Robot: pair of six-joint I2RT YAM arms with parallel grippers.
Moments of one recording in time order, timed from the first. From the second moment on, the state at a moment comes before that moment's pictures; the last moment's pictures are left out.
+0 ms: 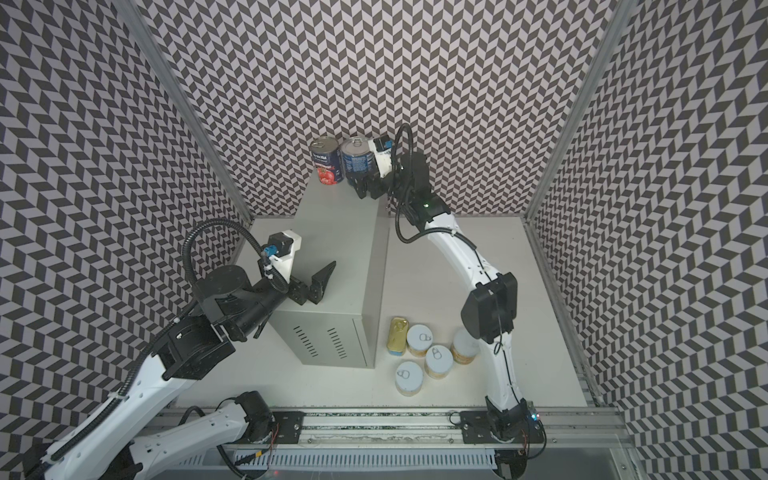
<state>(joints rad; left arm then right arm) -0.78 0.85 1.15 -0.41 -0.25 0.11 0.48 2.09 2.17 -0.08 -0.38 0.08</state>
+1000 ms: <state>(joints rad) -1.04 1.10 1.41 -0.54 0.06 0.10 0.48 1.09 1.14 -0.46 0.33 0.33</state>
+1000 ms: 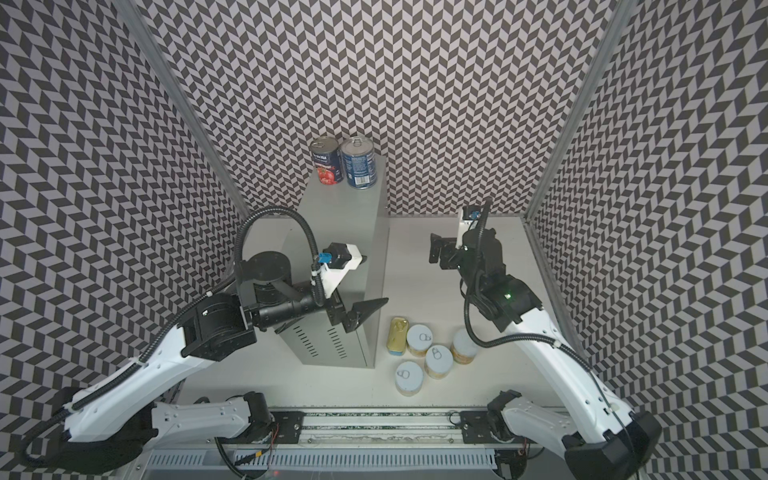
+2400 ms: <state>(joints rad) -0.99 1.02 1.34 -0.56 0.20 0.11 0.48 1.05 0.67 -0.82 0.13 0.81</state>
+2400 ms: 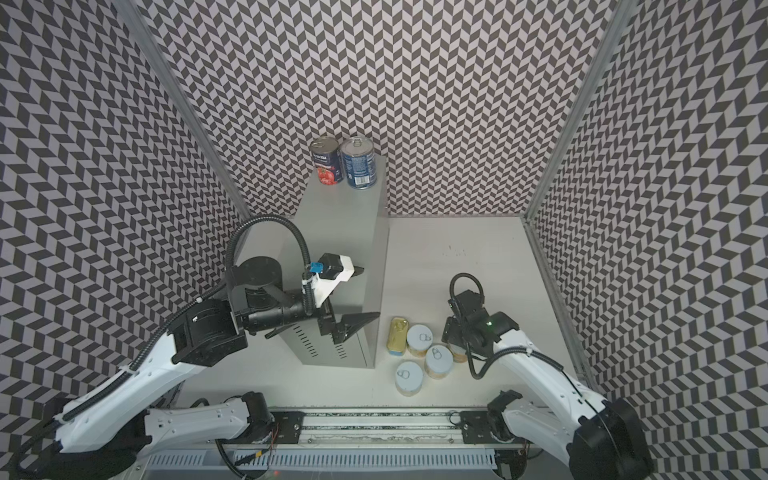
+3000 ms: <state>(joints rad) -0.95 1.02 1.34 -0.54 0.21 0.11 0.47 1.50 0.94 -0.48 0.24 0.58</state>
